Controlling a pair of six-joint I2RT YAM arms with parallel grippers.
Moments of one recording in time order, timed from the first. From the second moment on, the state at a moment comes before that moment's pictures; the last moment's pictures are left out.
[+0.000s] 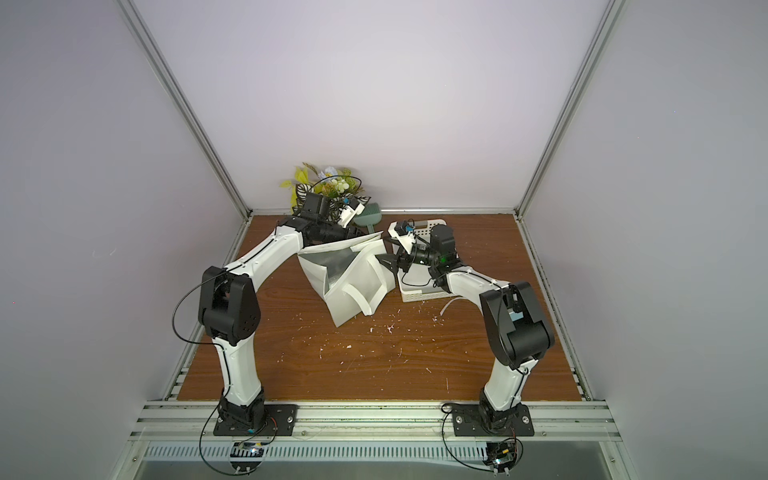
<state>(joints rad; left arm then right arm) -0.33 1.98 1.71 -0.52 0.79 -0.01 0.38 1.78 1.07 0.58 -0.89 -0.08</state>
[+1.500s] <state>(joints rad) -0.27 1.86 1.56 -0.55 0.70 -0.05 0.42 1.98 1.21 0.86 -1.16 0.15</state>
